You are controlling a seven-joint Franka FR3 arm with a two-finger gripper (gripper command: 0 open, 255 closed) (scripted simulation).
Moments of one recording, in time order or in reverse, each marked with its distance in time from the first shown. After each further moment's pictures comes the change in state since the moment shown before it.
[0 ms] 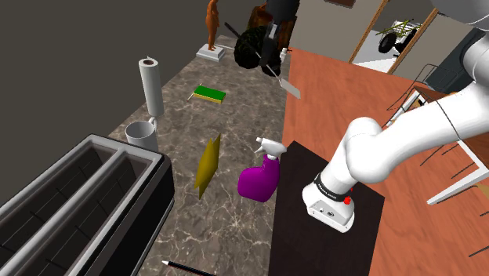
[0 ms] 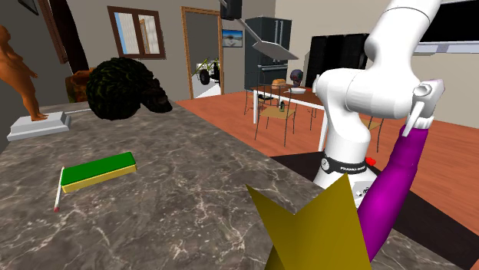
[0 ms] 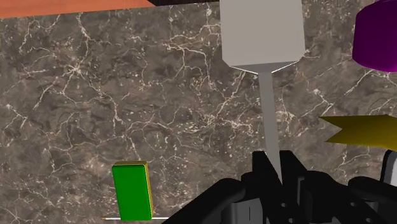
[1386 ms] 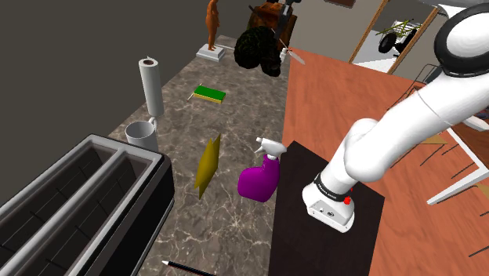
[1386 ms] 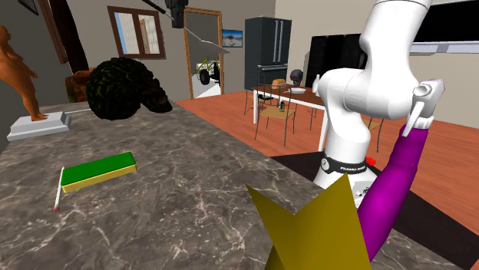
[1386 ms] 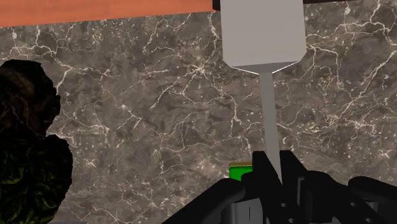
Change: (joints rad) arm -0.113 0.271 -0.371 0.276 -0.081 0.000 -0.470
